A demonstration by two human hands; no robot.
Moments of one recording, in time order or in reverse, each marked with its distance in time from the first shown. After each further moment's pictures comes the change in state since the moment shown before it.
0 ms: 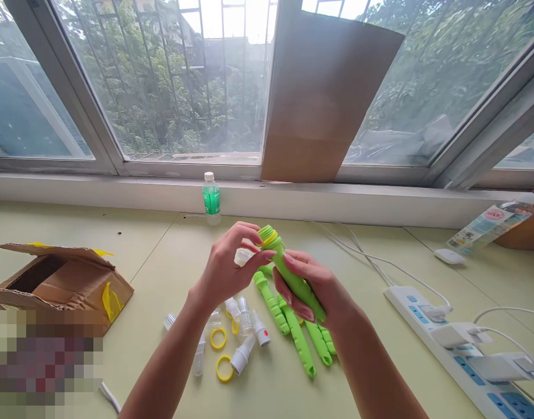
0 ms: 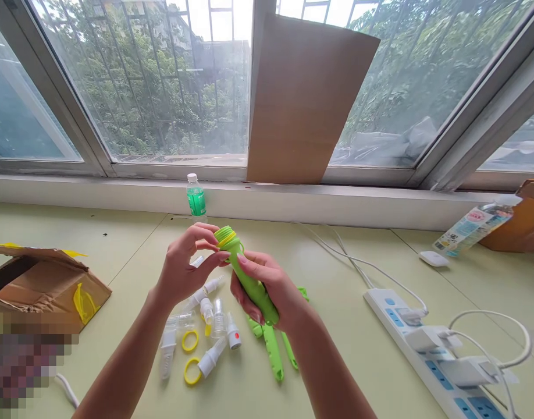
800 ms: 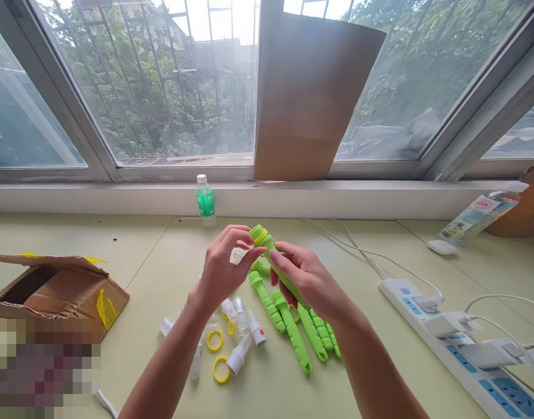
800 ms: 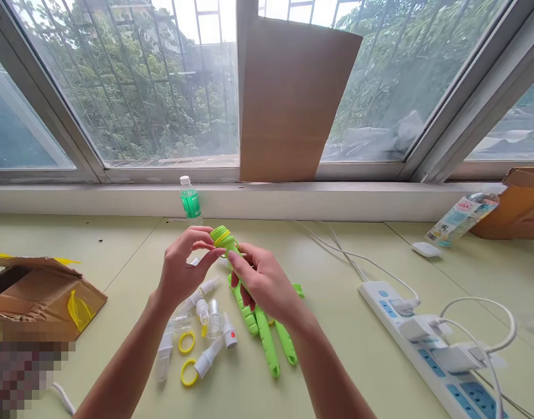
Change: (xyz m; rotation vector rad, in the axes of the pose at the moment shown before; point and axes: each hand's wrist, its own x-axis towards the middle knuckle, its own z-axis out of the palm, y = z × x) left_hand -0.002 -0.009 0.014 0.174 0.061 0.060; right_hand -0.009 -0.016 0.008 -0.533 0.270 -0.042
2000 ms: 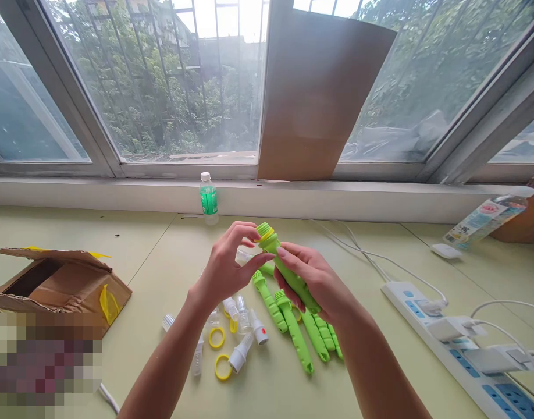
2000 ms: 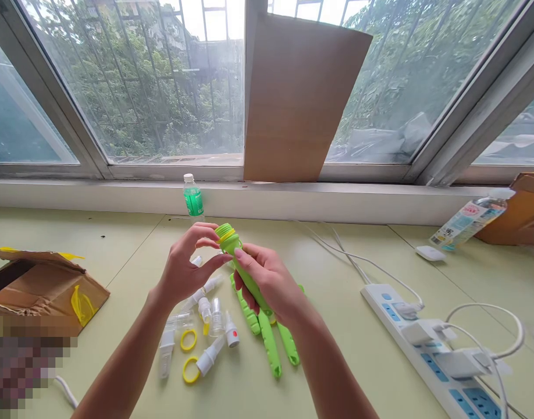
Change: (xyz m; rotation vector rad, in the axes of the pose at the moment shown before) left_hand 0.002 0.003 -0.008 -0.062 -0.096 -0.032; right_hand 0.000 -0.005 0.003 0.184 -0.039 0.058
